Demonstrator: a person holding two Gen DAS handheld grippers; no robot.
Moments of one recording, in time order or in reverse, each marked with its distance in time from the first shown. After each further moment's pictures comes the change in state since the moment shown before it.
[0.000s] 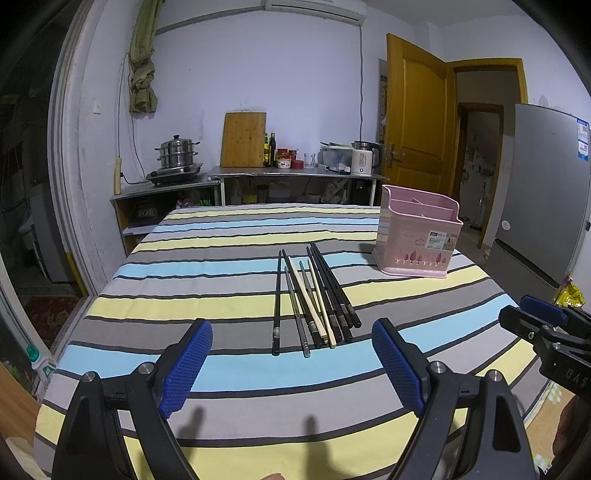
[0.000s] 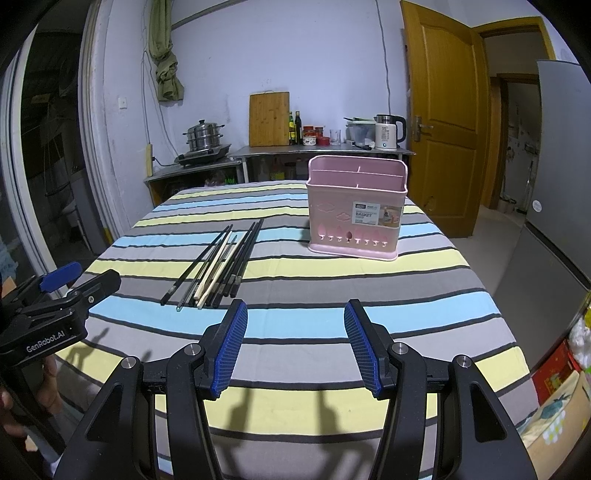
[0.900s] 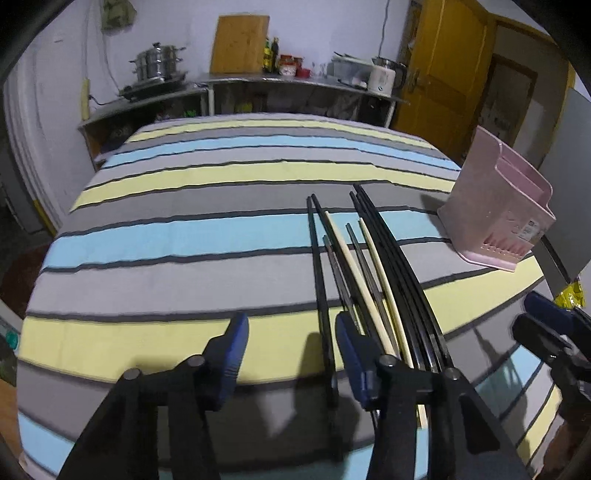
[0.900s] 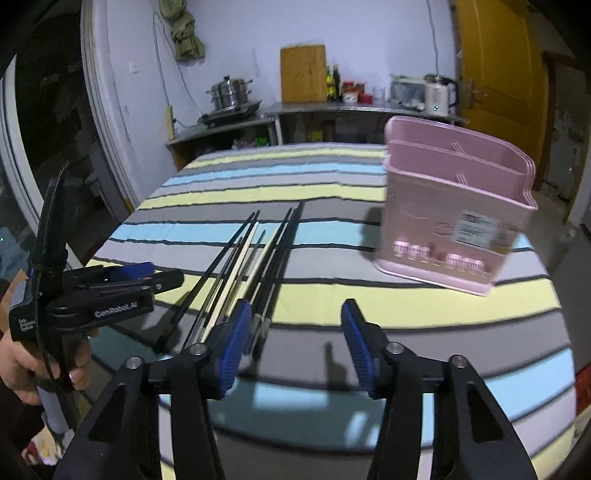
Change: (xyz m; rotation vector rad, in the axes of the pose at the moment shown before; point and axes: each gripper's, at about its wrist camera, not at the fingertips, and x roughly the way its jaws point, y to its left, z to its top) left arm 0.199 0.053 0.047 -0.047 0.406 -0.062; right arm 0.149 0.033 0.057 -0.038 0.202 0.150
